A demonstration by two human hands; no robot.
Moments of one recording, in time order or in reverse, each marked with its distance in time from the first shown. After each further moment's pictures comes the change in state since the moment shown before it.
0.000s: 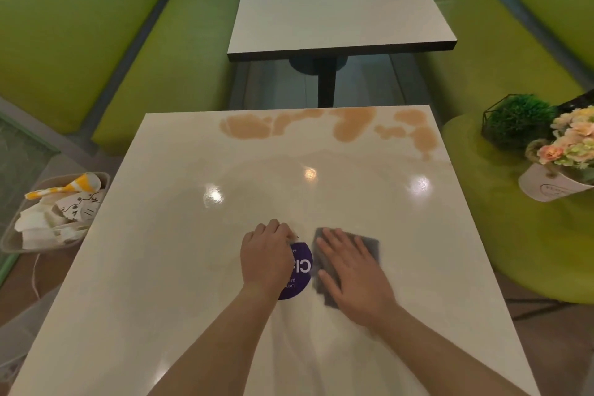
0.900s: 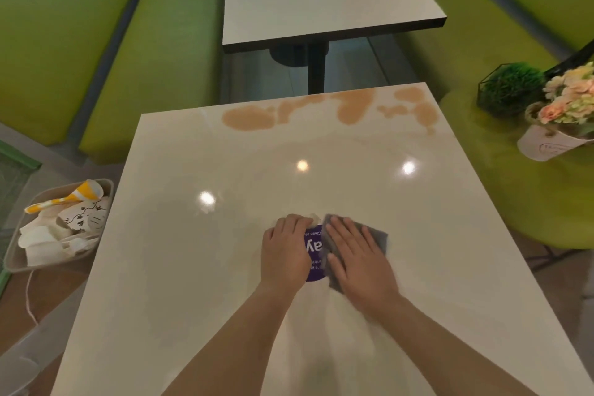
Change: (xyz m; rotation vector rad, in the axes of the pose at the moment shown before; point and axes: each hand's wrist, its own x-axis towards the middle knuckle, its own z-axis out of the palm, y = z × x) left_hand -0.020 -0.031 -0.015 -0.185 -0.244 0.128; right_hand -0.003 -0.066 0.027 0.026 0.074 0.217
